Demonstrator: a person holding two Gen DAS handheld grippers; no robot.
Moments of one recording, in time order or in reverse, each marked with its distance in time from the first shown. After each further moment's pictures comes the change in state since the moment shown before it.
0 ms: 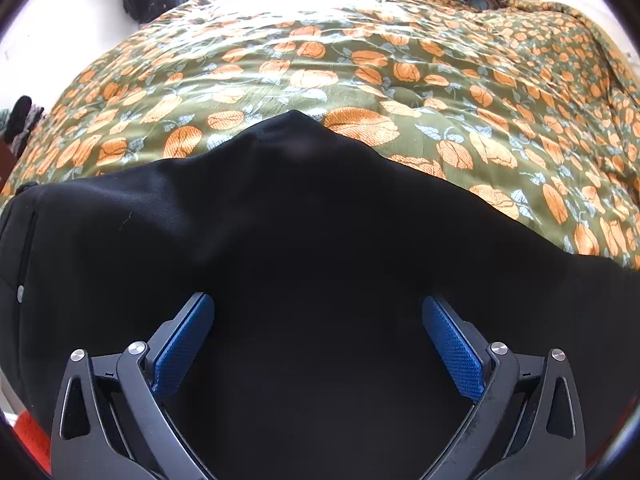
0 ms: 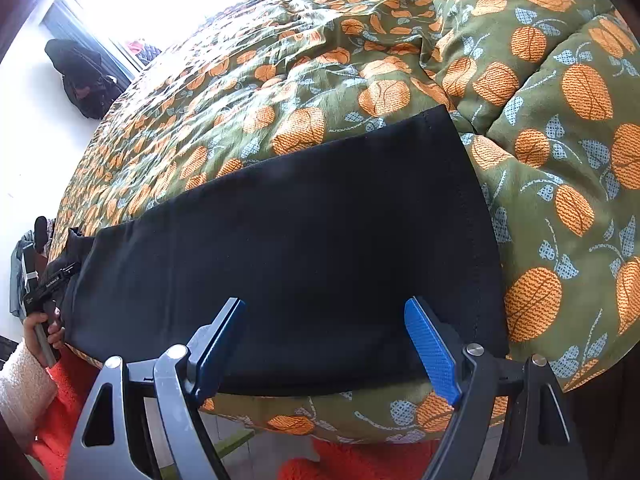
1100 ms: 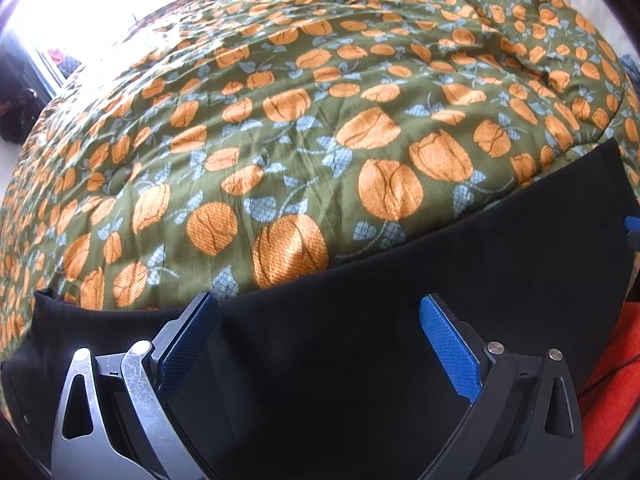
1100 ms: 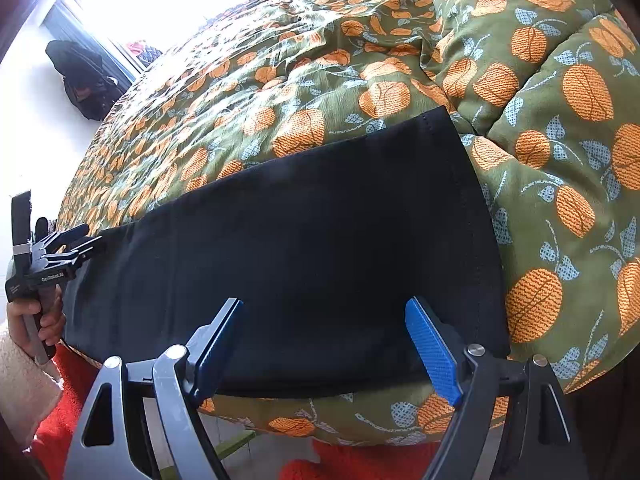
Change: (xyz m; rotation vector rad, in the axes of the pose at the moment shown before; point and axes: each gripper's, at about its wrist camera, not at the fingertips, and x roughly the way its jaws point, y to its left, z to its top) left arm -0.024 -0.239 -0.010 0.505 0.061 -0.154; right arm 0.001 -0.001 0.001 0.001 -0.003 0.007
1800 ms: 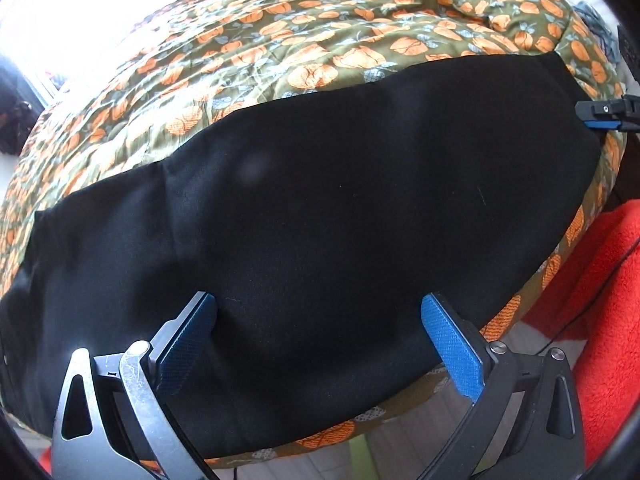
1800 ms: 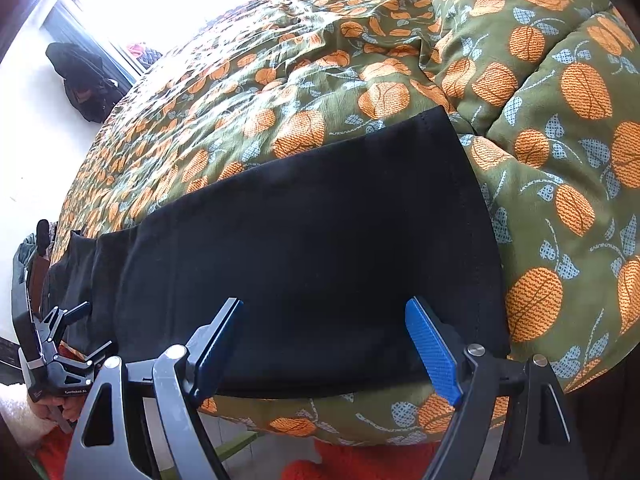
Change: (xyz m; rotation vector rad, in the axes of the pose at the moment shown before) left arm -0.033 -0.041 -0.094 0.066 -0.018 -0.006; right arm -0.001 0.000 -0.001 0.004 -0.004 0.002
